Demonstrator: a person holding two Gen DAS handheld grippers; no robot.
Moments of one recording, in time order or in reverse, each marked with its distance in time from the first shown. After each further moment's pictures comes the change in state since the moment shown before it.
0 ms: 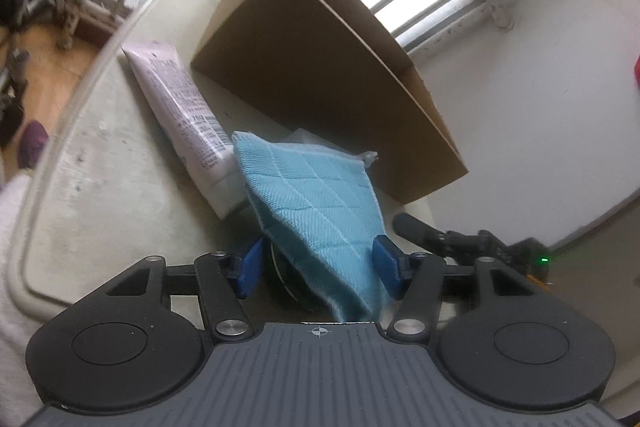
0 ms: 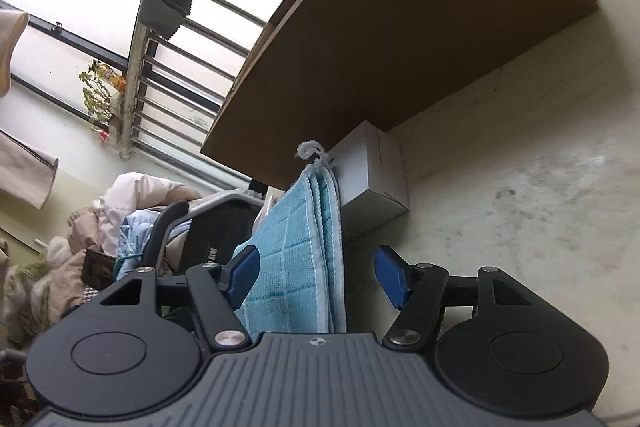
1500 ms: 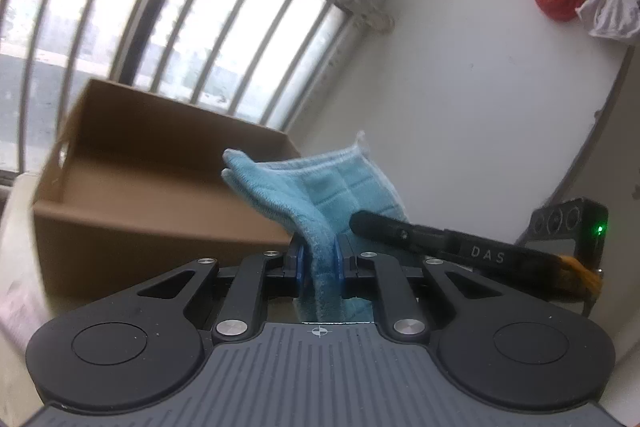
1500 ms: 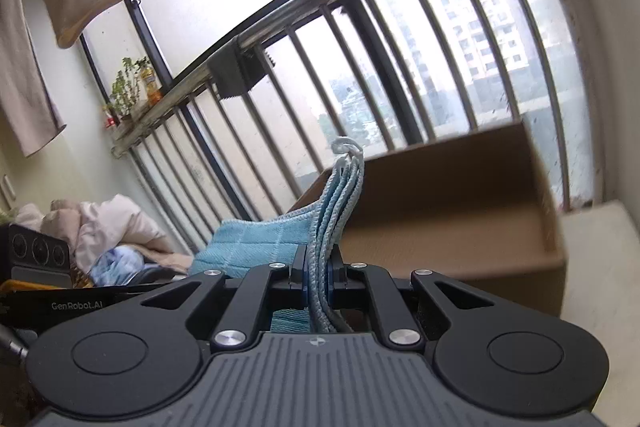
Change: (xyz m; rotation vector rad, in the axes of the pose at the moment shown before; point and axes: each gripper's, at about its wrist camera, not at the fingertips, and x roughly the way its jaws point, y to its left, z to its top) left arm 0.035 -0.151 0.063 0.444 -0.130 -0.084; right arm -0.088 0.128 0.064 -0.510 -0.323 -0.164
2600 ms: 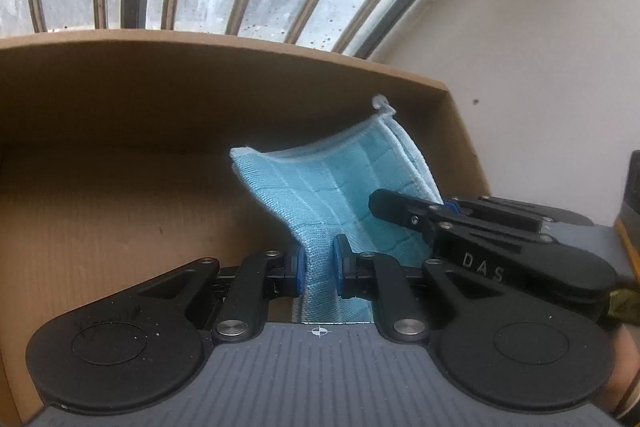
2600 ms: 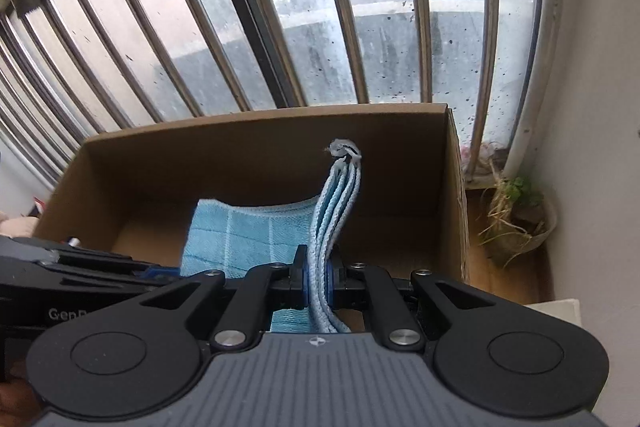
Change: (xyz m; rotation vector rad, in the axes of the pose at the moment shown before) left arm 0.301 0.108 0.110 -0.144 0.507 0.273; right arm 0.246 -0.171 0.090 0.005 0.438 -0.393
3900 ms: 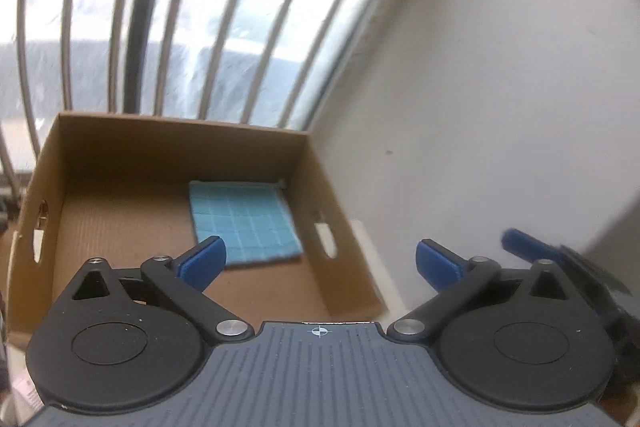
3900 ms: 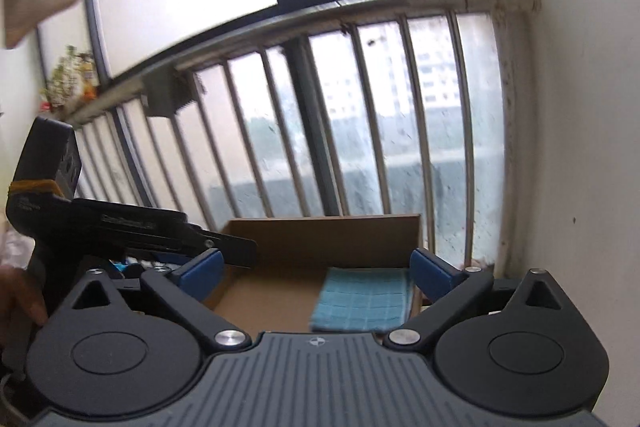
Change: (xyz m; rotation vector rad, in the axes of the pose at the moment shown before) left arm -0.183 -0.105 -0.127 0.136 -0.316 -0.056; right arm -0.295 0.028 -0.151 -0.087 -0.493 0.116
